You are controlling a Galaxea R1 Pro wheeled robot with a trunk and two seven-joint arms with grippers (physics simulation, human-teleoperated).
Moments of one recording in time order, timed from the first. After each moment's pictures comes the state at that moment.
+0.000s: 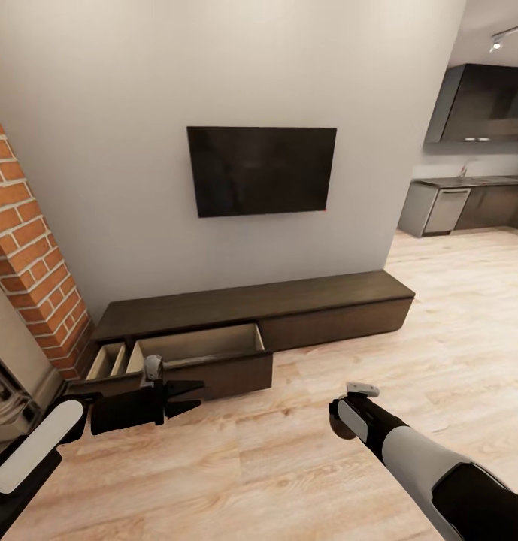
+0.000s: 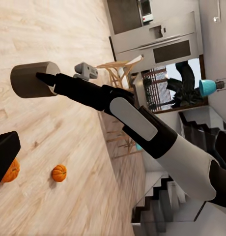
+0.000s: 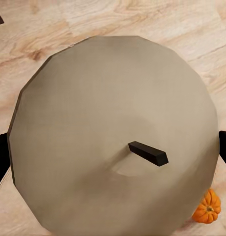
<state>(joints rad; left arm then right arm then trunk) -0.42 0.47 -0.31 -1.41 1.52 0.99 -0.34 -0.87 -0.03 0.58 -0.26 -0.73 0.35 -0.43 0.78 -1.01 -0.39</state>
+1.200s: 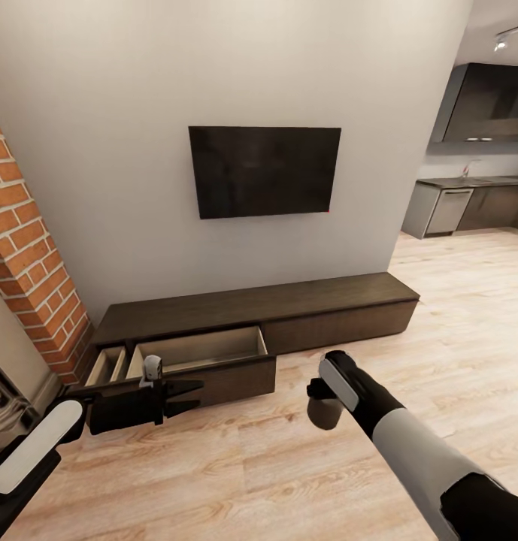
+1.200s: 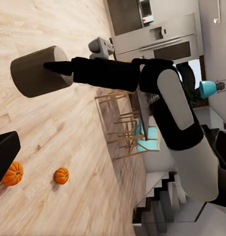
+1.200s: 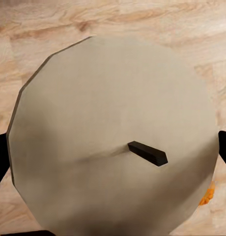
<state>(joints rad) -0.42 0.47 -0.31 -1.41 1.51 0.99 -0.34 -0.87 -0.01 0.48 -0.70 -0.75 0.93 -0.60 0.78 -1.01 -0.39</state>
